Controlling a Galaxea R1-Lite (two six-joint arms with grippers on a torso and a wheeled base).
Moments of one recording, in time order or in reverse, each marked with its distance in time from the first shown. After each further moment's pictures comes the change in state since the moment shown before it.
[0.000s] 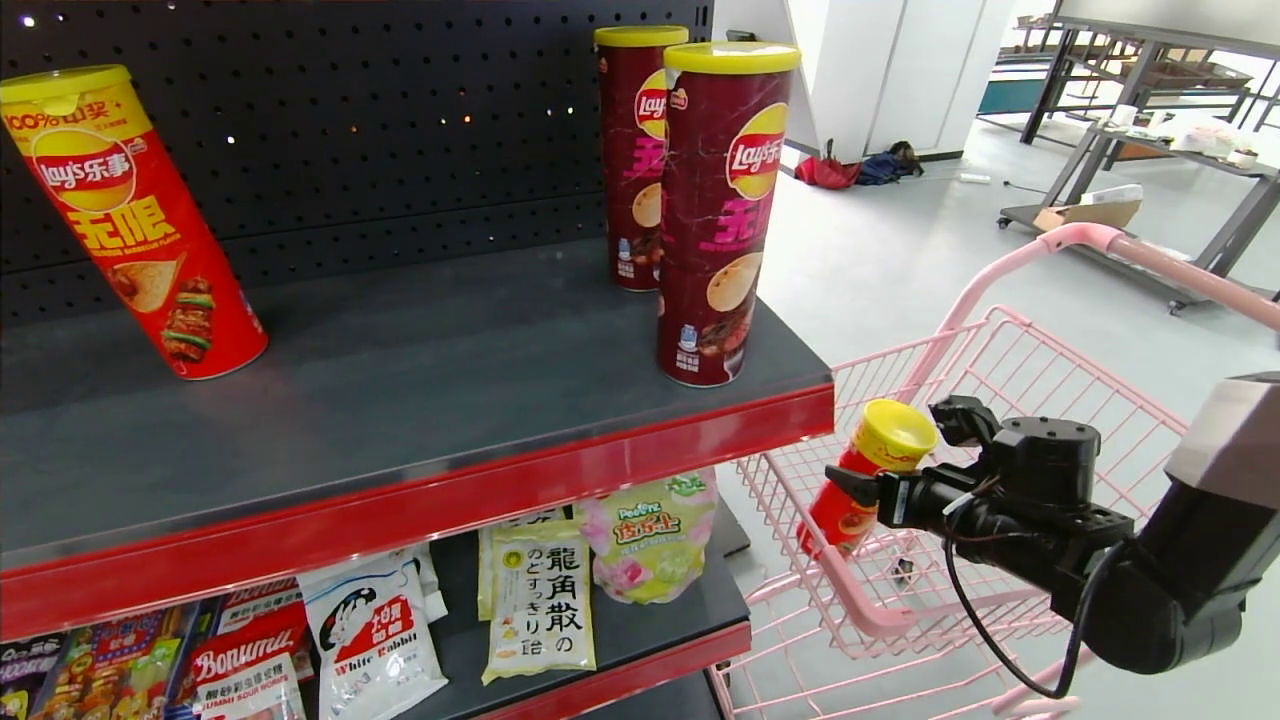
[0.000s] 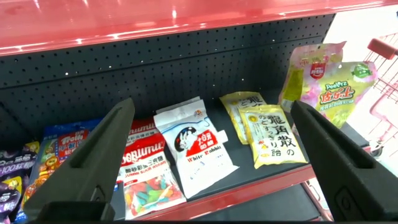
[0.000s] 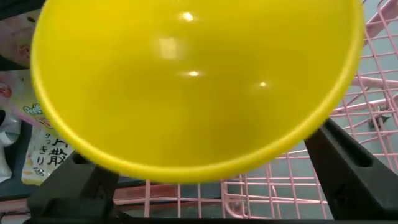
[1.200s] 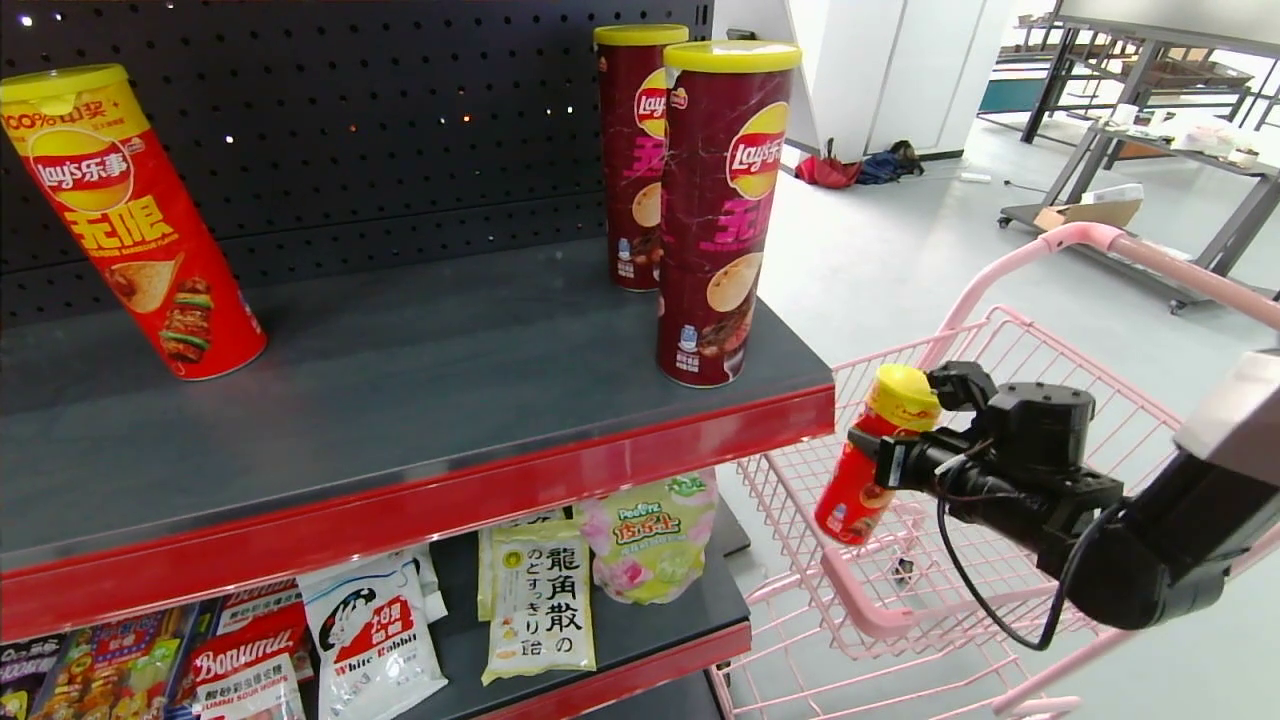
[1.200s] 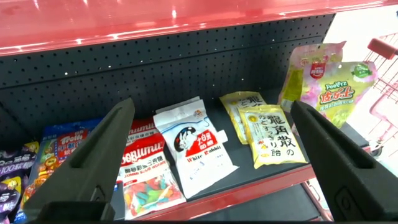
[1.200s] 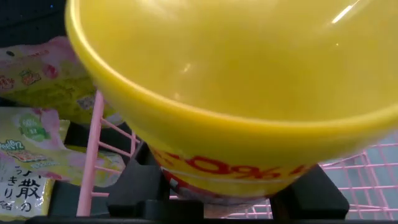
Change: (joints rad) left arm 0.000 0.000 0.000 0.001 0.000 -0.002; right arm -0.011 -0.050 -0.131 0.114 -0.076 -0.069
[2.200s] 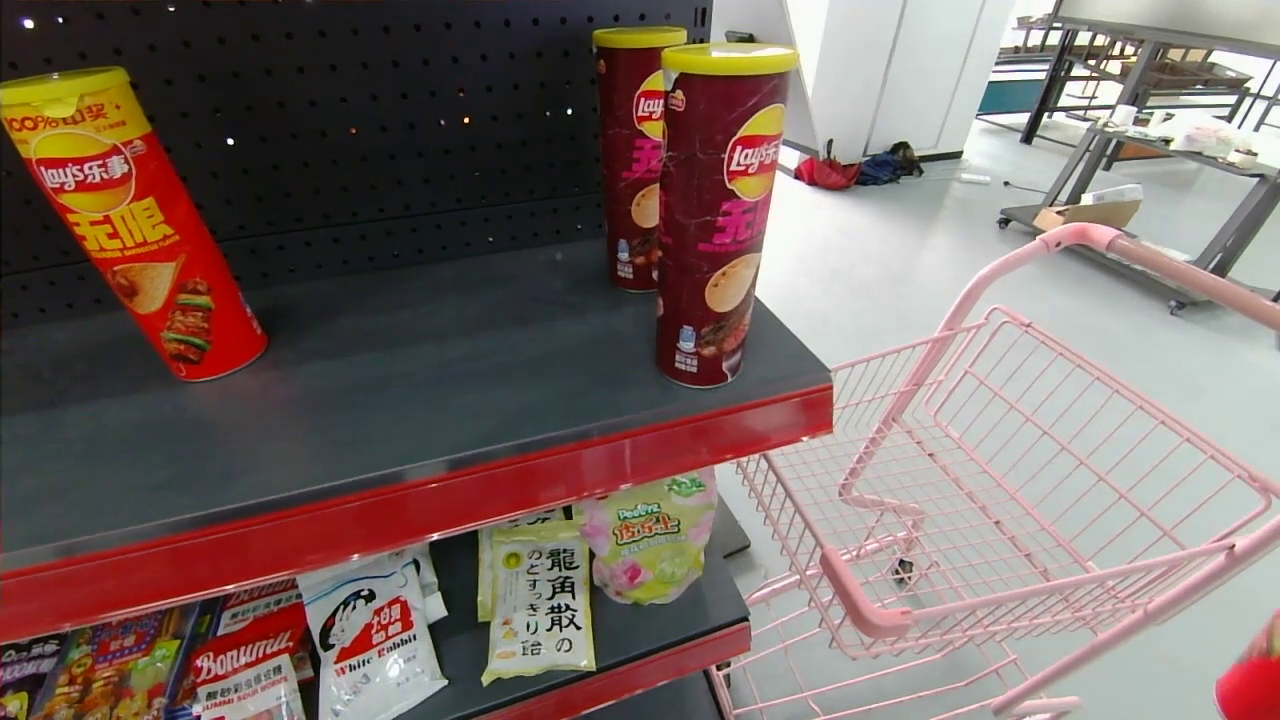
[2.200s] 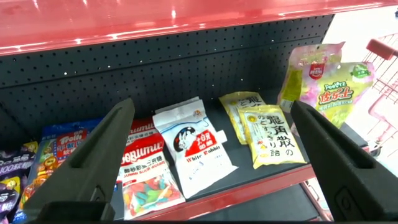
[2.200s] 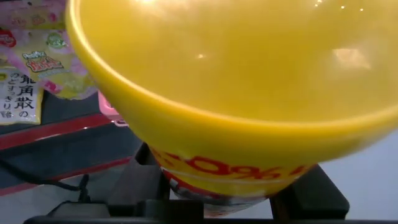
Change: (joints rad) left arm 0.000 0.000 0.000 0.000 0.000 -0.002; right arm -0.137 -1.372 -0.063 1.486 -0.128 -0.190
